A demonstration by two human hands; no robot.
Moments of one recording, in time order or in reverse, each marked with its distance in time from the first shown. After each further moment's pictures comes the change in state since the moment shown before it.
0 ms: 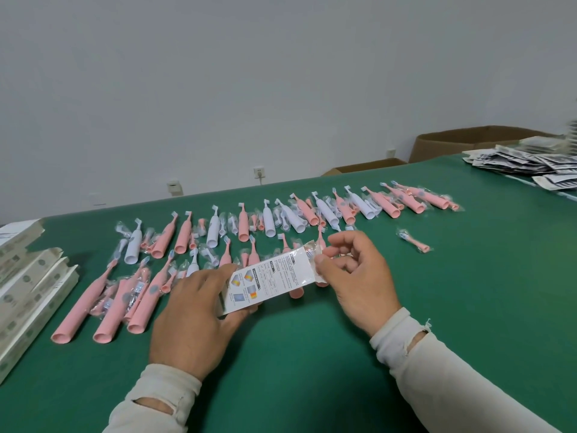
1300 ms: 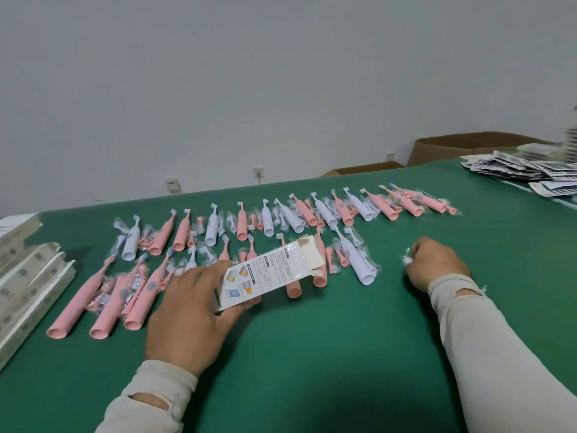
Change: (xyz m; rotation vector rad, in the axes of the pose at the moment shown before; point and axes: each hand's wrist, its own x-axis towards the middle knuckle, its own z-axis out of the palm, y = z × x) left_hand 0.002 -0.003 0.002 -0.038 -0.004 -0.055; right_hand 0.070 0.014 -0.116 -1.268 0.092 0.449
